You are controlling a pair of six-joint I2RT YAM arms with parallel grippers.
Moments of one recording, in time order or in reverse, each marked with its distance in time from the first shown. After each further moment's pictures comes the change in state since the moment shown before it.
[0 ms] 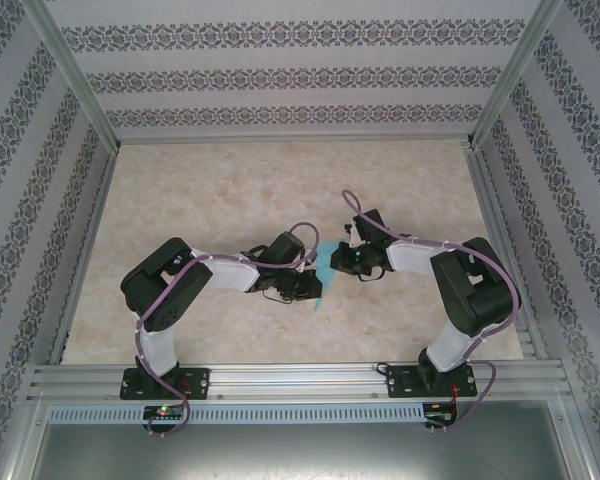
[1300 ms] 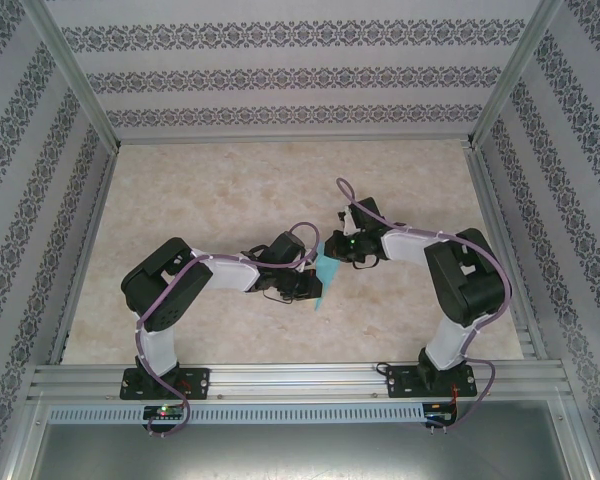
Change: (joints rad) left arm 0.000 0.001 0.004 -0.003 -0.002 0.000; right arm 0.001 0.075 0.114 0.006 -0.026 -0.029
